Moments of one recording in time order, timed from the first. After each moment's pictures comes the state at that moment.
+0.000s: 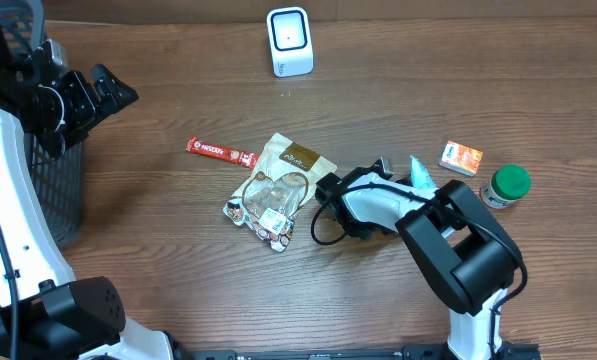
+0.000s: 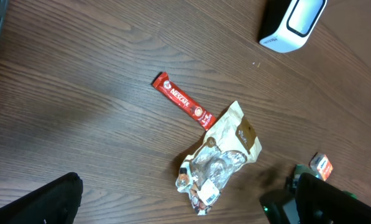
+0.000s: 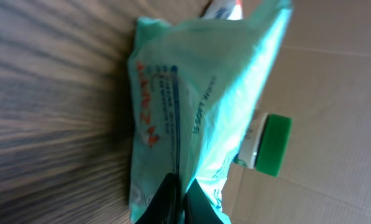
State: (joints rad) left arm 0.37 1.75 2.00 -1.47 0.43 -0.18; right arm 0.65 2.04 1.10 -1.04 1.03 0.43
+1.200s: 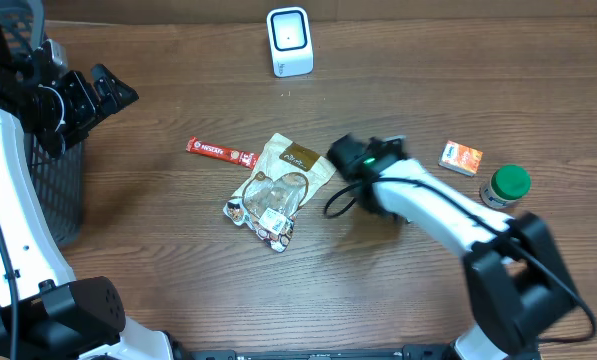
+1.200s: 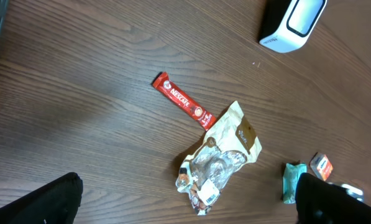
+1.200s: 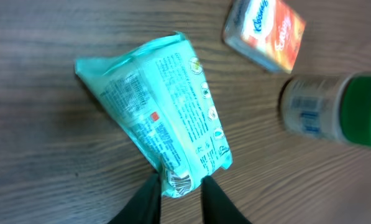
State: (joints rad) left arm 0.37 1.75 2.00 -1.47 0.43 -0.18; right arm 0.53 1.77 1.18 -1.01 0.59 0.56
